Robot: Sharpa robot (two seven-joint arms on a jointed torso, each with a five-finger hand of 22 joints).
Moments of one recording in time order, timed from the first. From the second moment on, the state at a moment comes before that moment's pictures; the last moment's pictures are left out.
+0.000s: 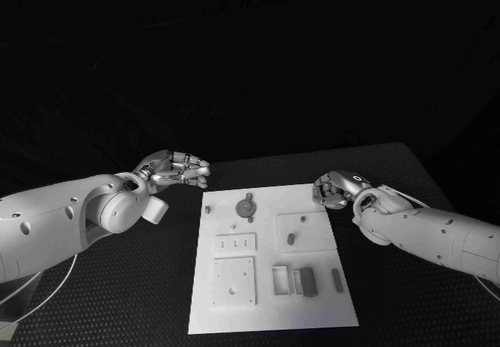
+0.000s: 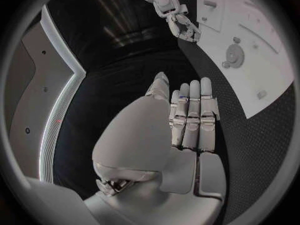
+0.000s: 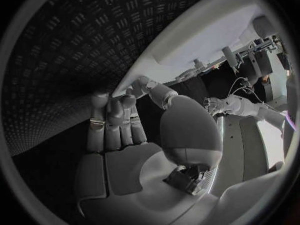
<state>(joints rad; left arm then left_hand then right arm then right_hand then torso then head) 1.35 -0.78 -0.18 1.30 -0.17 -0.07 0.24 1.62 -0.06 -0.01 0.29 0.05 0.83 0.18 0.35 0.45 1.14 0.14 0.07 0.21 1.02 0.09 0.27 0.77 0.04 1.01 -0.01 0.20 0.61 1.11 -0.75 -0.08 1.06 -1.38 -0.51 0.02 1.07 -0.20 0.67 -0.18 0.08 0.96 0.11 0.20 0.64 1.08 0.02 1.00 1.10 1.16 -0.09 1.39 0.93 0.25 1.12 -0.01 0.94 1.31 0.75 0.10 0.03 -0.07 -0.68</state>
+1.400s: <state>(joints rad) 1.35 -0.79 -0.18 1.30 -0.20 -0.08 0.20 1.57 -0.03 -0.01 0.29 0.05 0.88 0.16 0.36 0.46 1.18 0.12 0.07 0.23 1.05 0.08 0.27 0.80 0.05 1.02 -0.02 0.20 0.63 1.11 -0.76 -0.08 1.09 -1.38 -0.53 0.02 1.05 -0.16 0.66 -0.19 0.08 1.02 0.08 0.23 0.65 1.09 -0.01 1.00 1.09 1.17 -0.11 1.39 0.92 0.25 1.12 -0.02 0.95 1.31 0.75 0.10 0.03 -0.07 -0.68</state>
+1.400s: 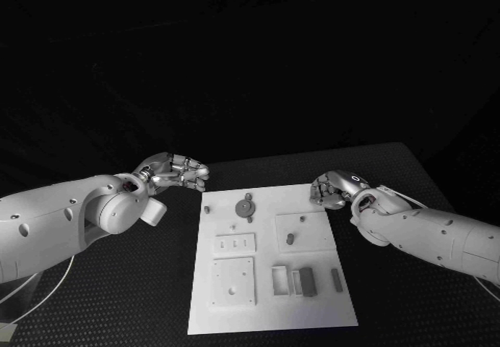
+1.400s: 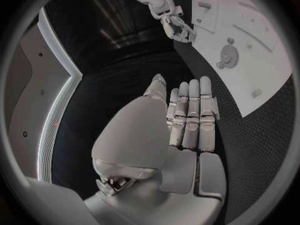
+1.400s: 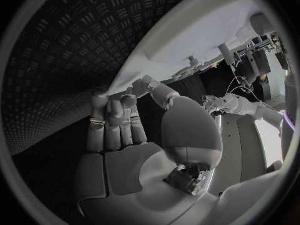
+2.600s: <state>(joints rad) 1.38 -0.72 -0.18 1.34 -0.42 -0.10 -0.04 1.38 -0.05 -0.01 0.29 0.05 0.92 0.15 0.31 0.43 1.29 0.06 0.11 0.39 1.13 0.02 0.39 0.97 0.05 1.11 -0.08 0.30 0.74 1.18 -0.75 -0.07 1.35 -1.42 -0.47 -0.05 1.05 -0.15 0.66 -0.19 0.08 1.02 0.08 0.24 0.65 1.09 -0.01 1.00 1.09 1.17 -0.11 1.40 0.92 0.25 1.13 -0.02 0.95 1.31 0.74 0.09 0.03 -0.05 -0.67</state>
